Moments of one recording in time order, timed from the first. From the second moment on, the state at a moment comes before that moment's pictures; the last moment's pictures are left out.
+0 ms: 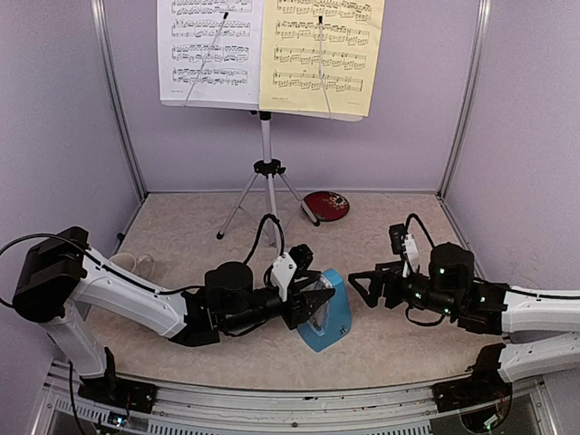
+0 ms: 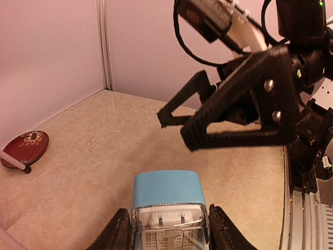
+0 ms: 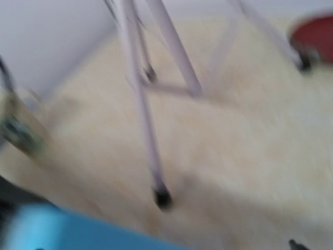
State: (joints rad) left arm -1.21 1.70 0.77 0.85 -0.12 -0.01; right arm 0.90 0.95 0.43 0.23 0.09 0.44
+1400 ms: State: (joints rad) left arm -1.23 1.70 0.81 0.77 -0.17 0.00; right arm 0.90 1.08 0.53 0.26 -0.05 0.49
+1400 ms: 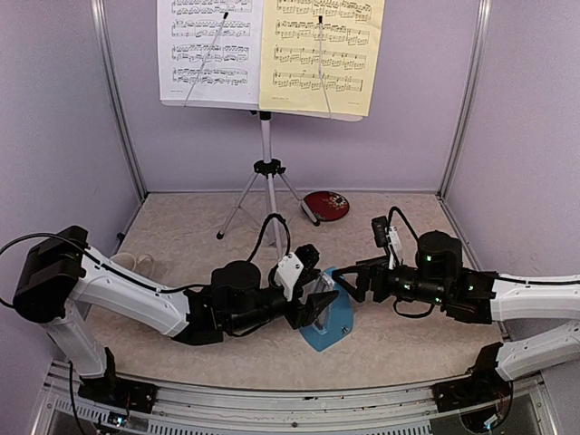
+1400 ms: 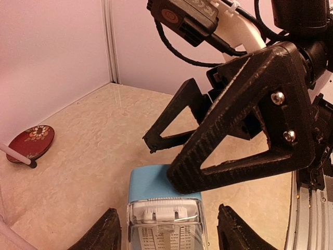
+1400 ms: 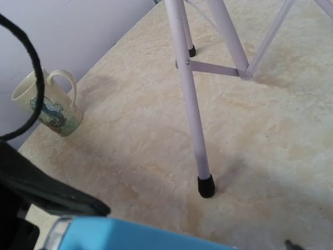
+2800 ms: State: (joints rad) left arm -1.22 1.68 0.79 0.78 -0.18 0.00; right arm 0.90 1.09 0.52 0.29 -0.05 0.50
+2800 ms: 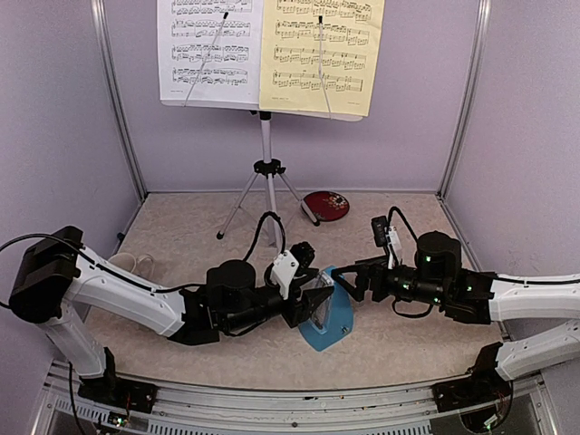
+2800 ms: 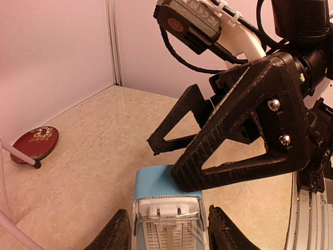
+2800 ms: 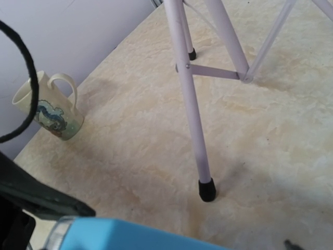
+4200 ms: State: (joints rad) left arm -1.31 1.70 0.87 0.73 -0.41 -0.02; right arm 0.88 1.13 0.48 0.41 -0.07 0.53
